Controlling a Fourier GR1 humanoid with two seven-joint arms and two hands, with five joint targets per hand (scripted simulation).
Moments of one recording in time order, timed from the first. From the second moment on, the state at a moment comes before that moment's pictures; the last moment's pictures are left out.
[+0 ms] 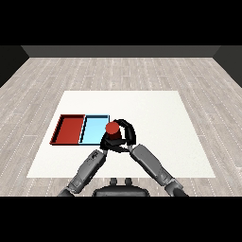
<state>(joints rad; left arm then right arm) -0.32 0.00 -0.47 -1.21 0.29 0.25 -0.35 -0.48 0.00 0.56 -1.31 -0.30 -0.57 -0.31</state>
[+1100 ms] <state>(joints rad) -0.39 0.02 -0.49 -1.16 0.30 0.57 -0.27 -0.56 -0.01 0.67 -1.26 -0.41 -0.66 -0.36</state>
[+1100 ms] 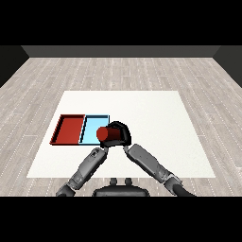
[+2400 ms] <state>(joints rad) -0.34 0.00 -0.47 -1.18 0.25 0.63 -0.32 -0.49 -0.01 0.58 -1.36 -0.27 -0.58 -0.26</state>
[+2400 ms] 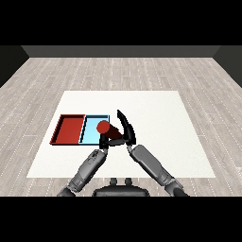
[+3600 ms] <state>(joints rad) -0.36 0.38 -0.19 -1.09 0.16 0.54 -0.23 -0.02 -0.31 0.25 -1.69 -0.33 -0.39 -0.34</state>
